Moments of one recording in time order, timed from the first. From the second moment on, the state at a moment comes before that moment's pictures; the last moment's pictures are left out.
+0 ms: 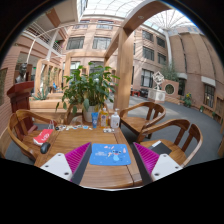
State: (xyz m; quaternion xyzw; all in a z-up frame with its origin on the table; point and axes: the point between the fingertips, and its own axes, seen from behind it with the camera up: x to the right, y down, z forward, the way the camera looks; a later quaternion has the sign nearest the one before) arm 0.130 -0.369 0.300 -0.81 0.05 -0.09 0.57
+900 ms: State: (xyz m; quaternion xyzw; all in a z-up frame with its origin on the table) arm -0.220 -0.282 0.036 -0.90 -0.07 0.07 0.43
